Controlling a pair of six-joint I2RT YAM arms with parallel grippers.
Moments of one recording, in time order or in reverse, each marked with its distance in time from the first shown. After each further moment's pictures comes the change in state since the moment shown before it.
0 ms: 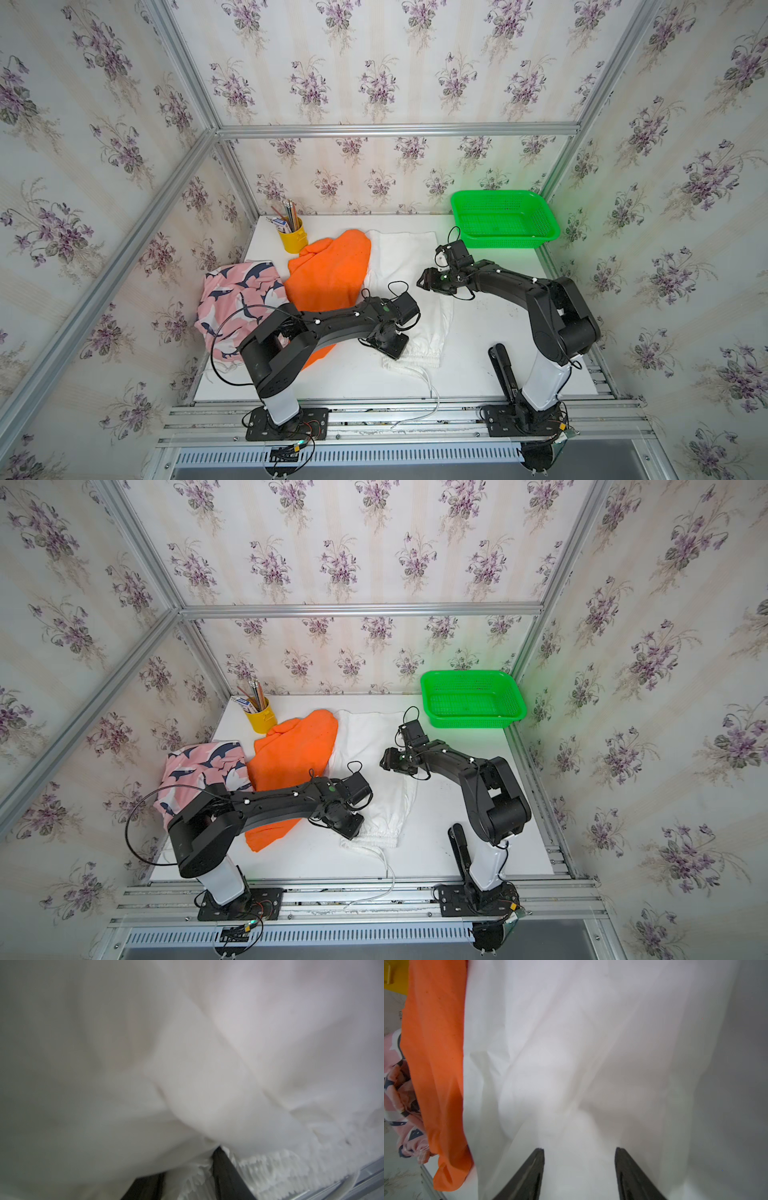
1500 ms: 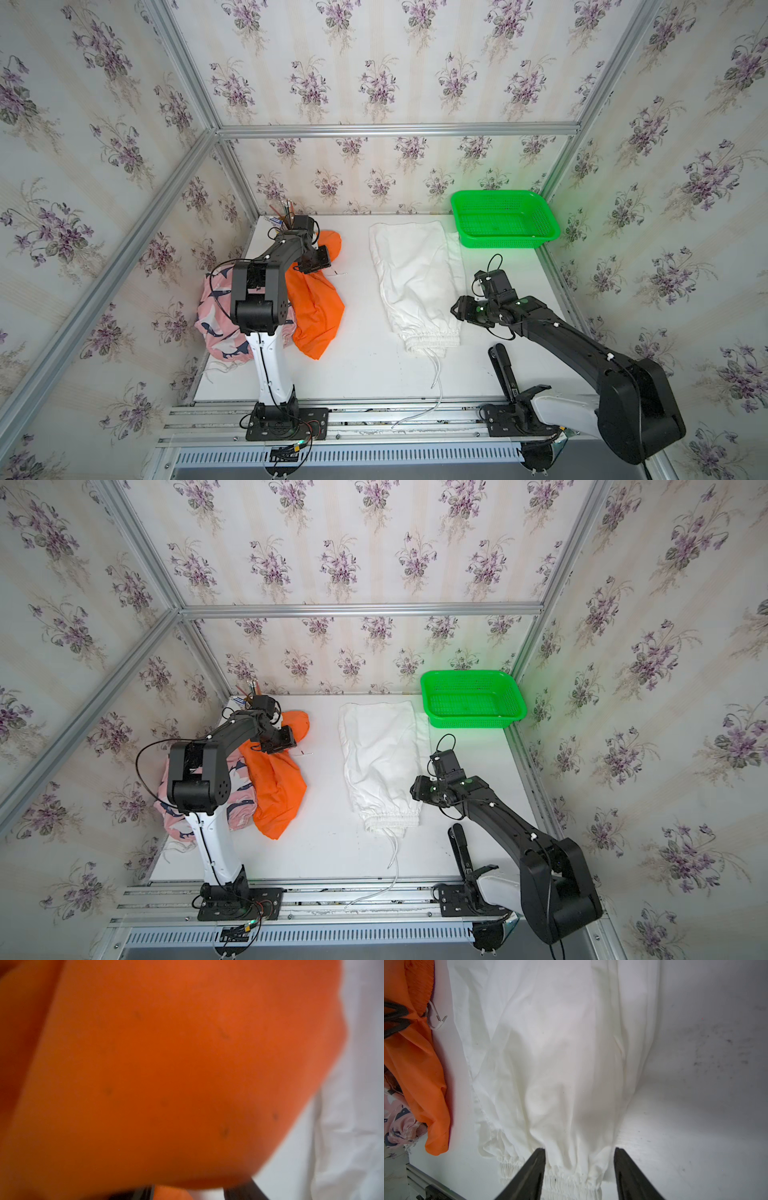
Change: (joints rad) left arm 0.890 0.245 0.475 -0.006 0.079 0.113; right arm -0.061 -0.685 -0.484 -0.210 0.053 0.059
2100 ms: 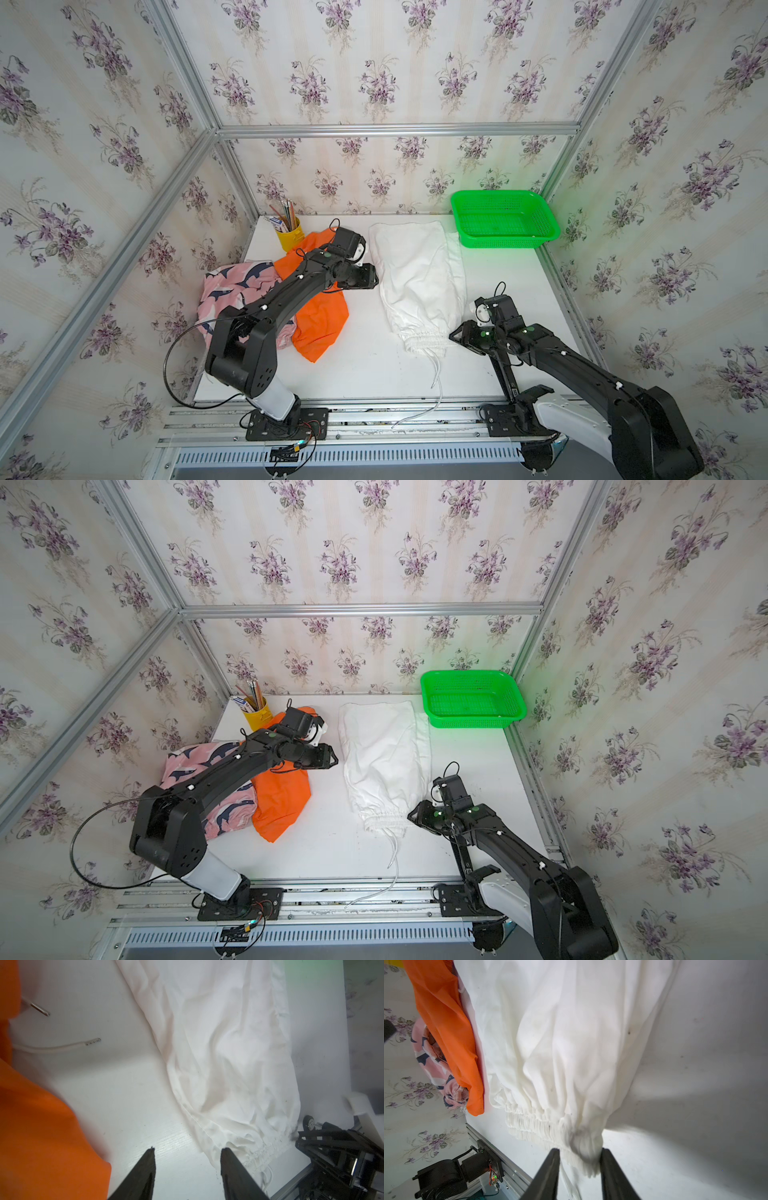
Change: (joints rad) left arm -0.418 -0.430 -0.333 0.018 0.073 -0.086; right arm 0.001 -0.142 -0.230 0.122 -0.245 0.156
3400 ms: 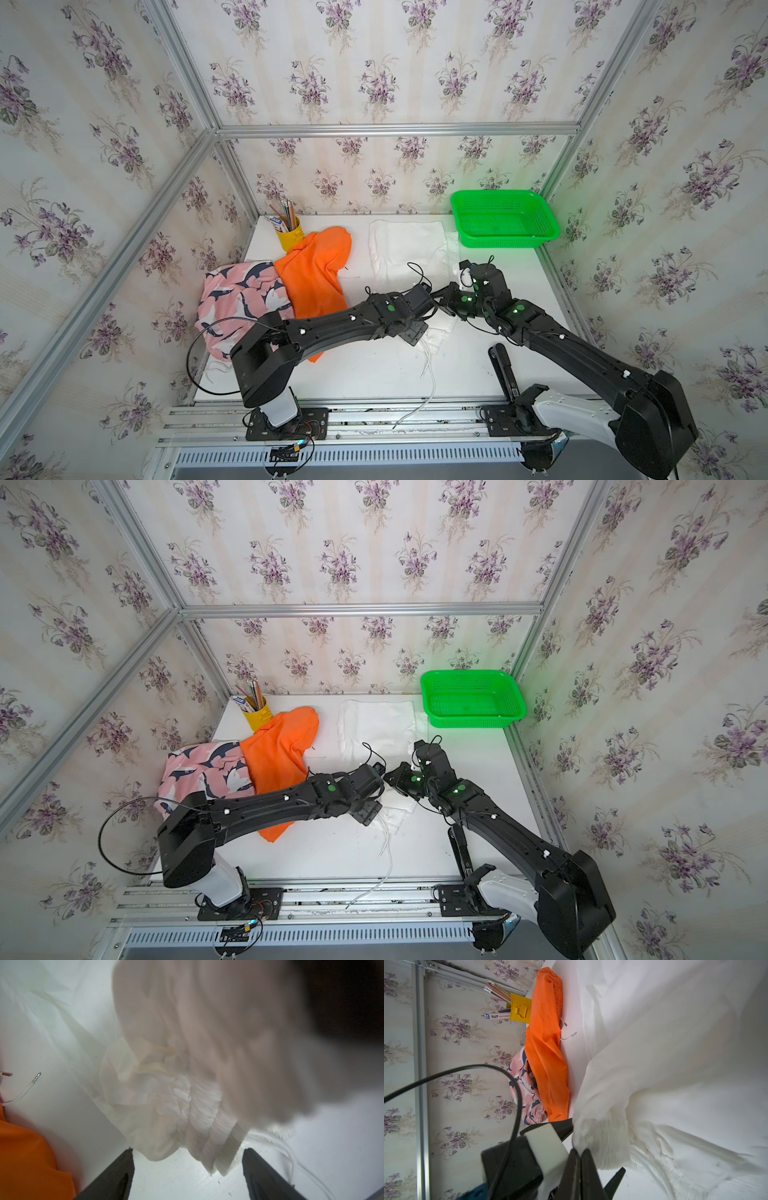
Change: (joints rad) left arm -0.577 0.108 -0.002 0.052 -0.543 0.104; right arm 0.205 0.092 0.328 0.122 0.127 0.288
